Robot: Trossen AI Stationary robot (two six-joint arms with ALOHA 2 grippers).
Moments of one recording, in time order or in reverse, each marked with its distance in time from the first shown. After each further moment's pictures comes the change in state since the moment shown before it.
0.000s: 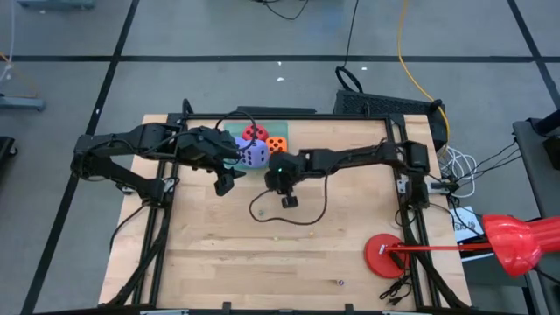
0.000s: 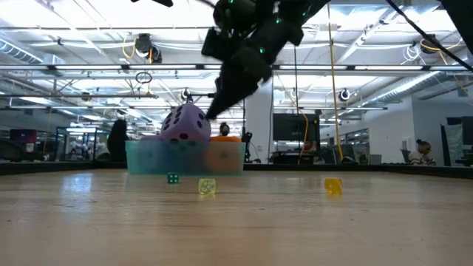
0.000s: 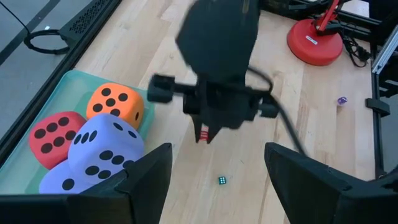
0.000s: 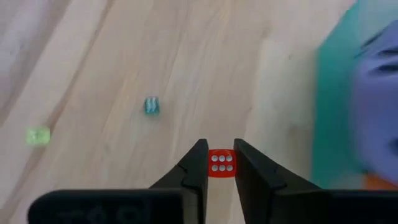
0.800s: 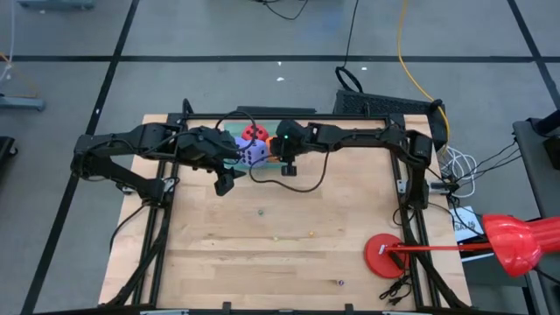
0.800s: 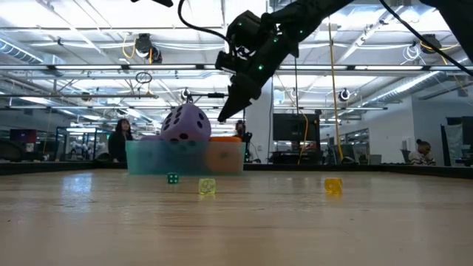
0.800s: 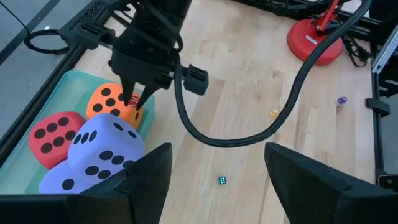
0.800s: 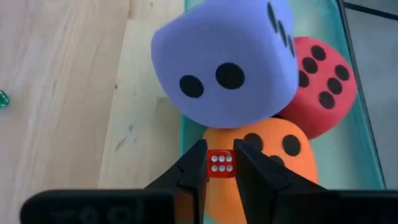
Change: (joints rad) left arm 0.000 0.000 0.000 0.000 0.000 0.000; right arm -0.197 -0.020 0.002 0.042 0.096 -0.069
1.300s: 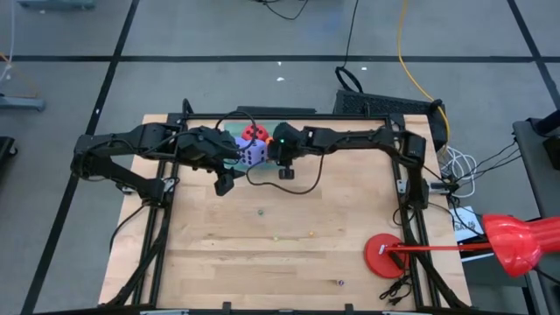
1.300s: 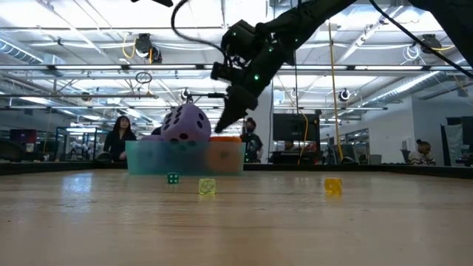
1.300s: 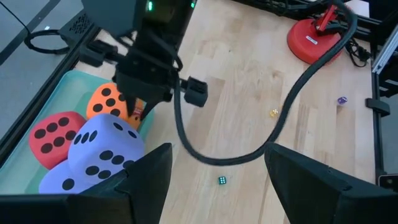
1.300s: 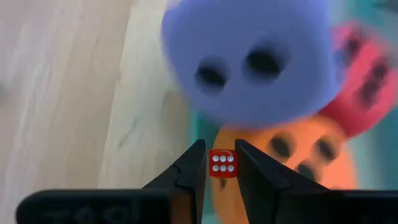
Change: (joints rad) left arm 0.000 0.000 0.000 0.000 0.000 0.000; right arm 0.010 0.056 0.004 0.011 -0.004 -0.007
